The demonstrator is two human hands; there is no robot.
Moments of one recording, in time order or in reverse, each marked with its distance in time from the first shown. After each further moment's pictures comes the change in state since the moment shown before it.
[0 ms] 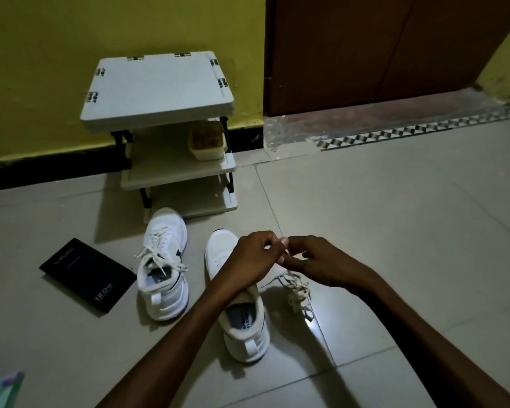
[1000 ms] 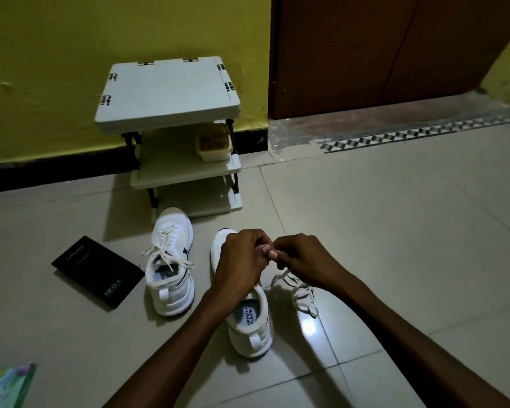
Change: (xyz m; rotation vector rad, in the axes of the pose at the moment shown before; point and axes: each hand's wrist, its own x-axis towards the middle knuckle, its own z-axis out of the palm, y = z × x) left_hand -0.025 0.001 -0.009 0.135 0.258 0.024; right_hand 0.012 -0.014 0.024 -0.066 0.185 -0.054
